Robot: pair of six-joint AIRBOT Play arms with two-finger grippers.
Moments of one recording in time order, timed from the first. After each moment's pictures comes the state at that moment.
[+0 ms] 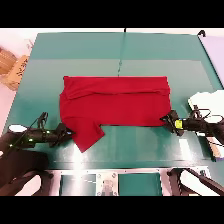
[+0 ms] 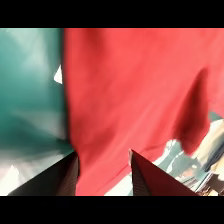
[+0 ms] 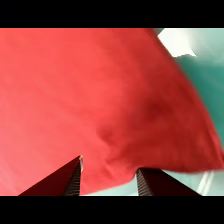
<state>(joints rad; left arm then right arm) 0.23 -1.05 0.29 0.60 -0.99 -1.29 -0.38 -1.13 0.43 -0.83 0.85 1.61</state>
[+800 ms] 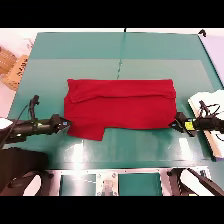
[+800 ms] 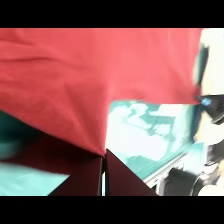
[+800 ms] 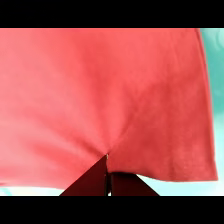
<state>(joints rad) 0.23 -0.78 0.43 0.56 -1.21 -1.20 -0.48 -1.01 0.56 -1.04 1.15 1.55</state>
